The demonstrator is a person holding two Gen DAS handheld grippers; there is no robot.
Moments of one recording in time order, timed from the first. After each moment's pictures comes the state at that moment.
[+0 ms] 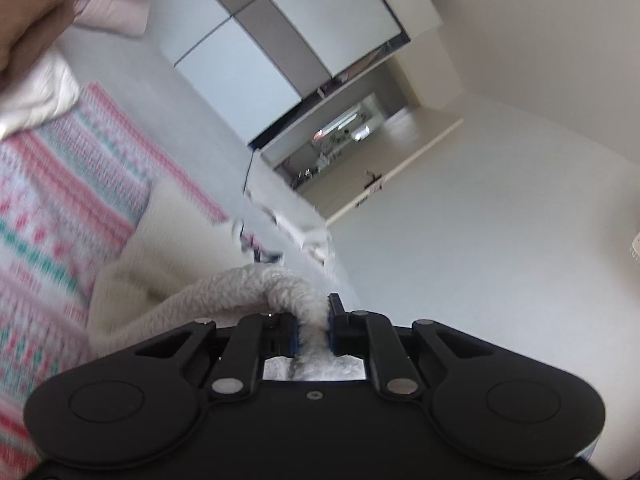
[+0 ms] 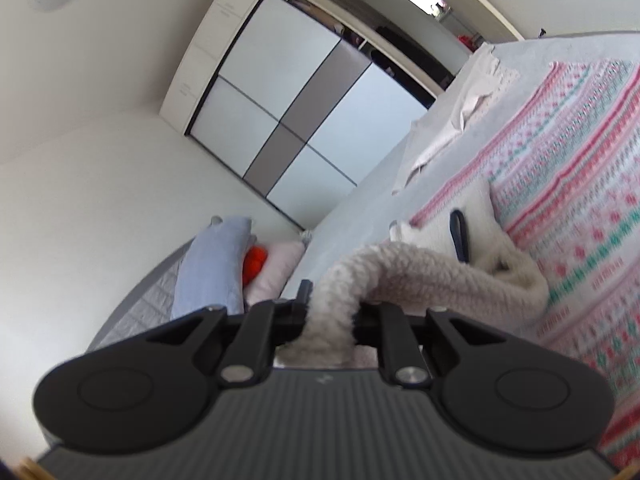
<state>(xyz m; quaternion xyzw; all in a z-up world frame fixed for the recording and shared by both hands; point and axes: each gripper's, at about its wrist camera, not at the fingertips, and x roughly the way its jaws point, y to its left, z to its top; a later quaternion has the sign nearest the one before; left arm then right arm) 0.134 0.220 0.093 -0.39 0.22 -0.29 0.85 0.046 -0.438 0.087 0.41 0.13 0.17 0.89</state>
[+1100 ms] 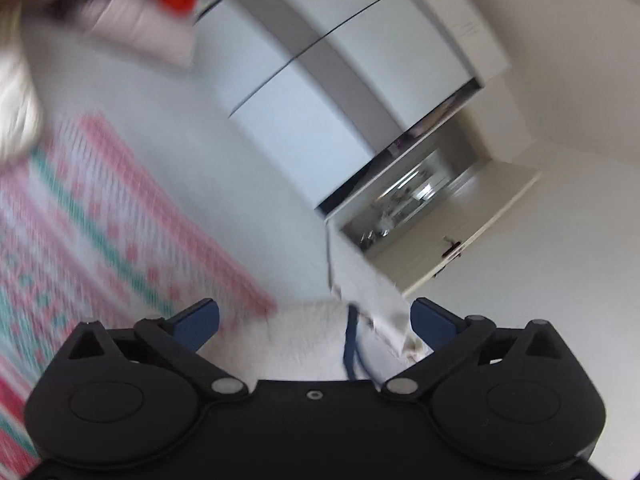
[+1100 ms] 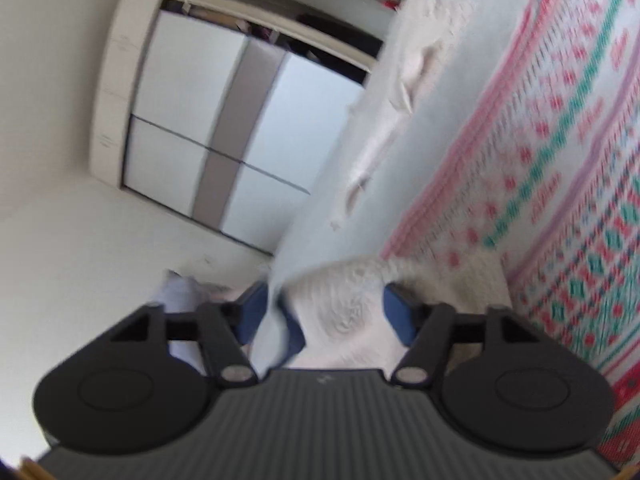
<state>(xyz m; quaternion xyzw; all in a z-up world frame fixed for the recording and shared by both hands) 0.405 0.185 0.016 -0.37 0.17 -0.19 0.90 0.338 -0.516 0.008 0.49 0.15 0.11 0.85</state>
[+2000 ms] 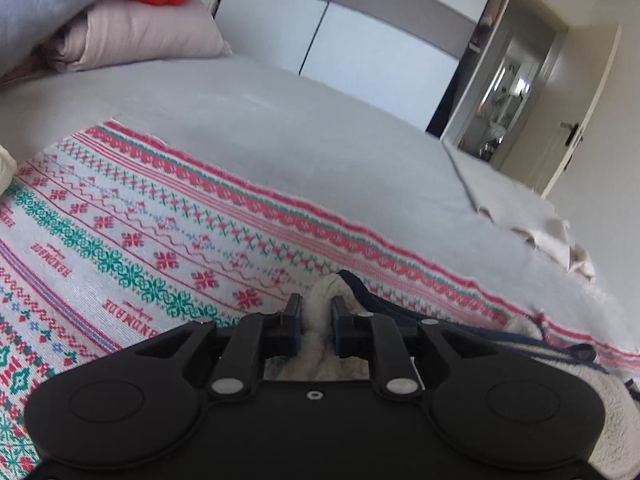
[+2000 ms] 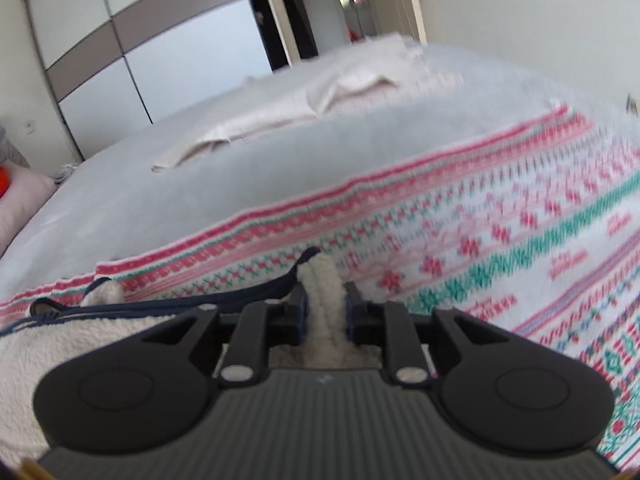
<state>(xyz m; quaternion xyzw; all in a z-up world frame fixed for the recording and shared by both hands) 0.517 0.113 -0.048 -0.17 0.31 -0.05 0.94 0.437 -0.447 -0.022 0.19 0.30 -0.09 0.93</state>
